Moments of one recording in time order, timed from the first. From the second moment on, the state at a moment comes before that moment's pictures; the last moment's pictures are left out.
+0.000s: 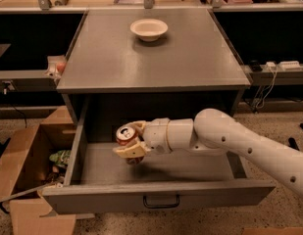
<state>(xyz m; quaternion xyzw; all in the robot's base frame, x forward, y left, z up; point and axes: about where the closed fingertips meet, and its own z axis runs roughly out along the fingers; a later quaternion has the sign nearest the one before) 0.515 0.060 0.728 -0.51 0.64 0.34 0.46</state>
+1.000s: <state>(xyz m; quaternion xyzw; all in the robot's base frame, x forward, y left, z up) 0.557 0.068 0.711 -0.50 0.65 0.30 0.49</state>
